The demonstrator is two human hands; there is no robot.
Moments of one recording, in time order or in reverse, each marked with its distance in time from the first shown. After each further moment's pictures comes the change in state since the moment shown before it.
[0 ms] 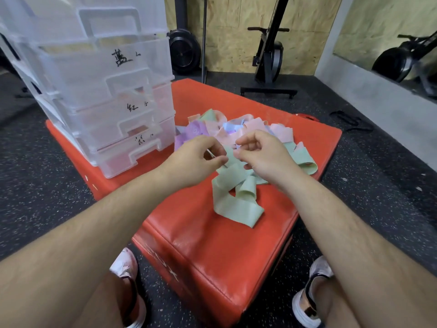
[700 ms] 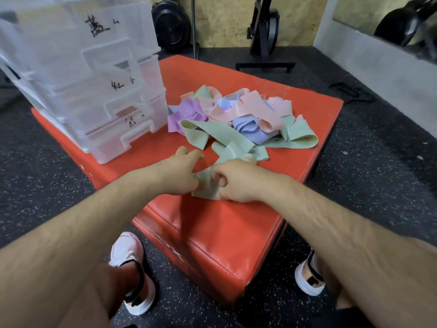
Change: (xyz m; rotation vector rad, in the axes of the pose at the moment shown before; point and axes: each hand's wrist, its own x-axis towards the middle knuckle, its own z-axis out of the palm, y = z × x) left_hand -0.022 -0.049 0.017 0.461 -0.396 -0.177; right_hand -0.030 0.032 0.045 -0.877 -0.506 -0.150
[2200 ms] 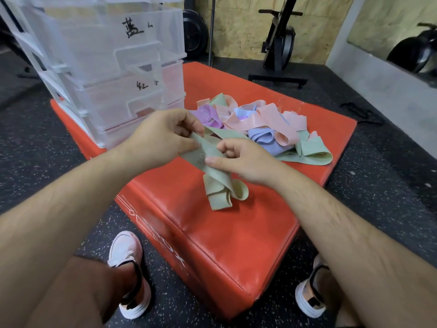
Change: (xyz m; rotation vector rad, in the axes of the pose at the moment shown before) left_hand -0.034 -0.020 -0.069 -0.736 0.373 0.076; right_hand 0.022 -0.013 -0.026 0.805 0.147 -0.128
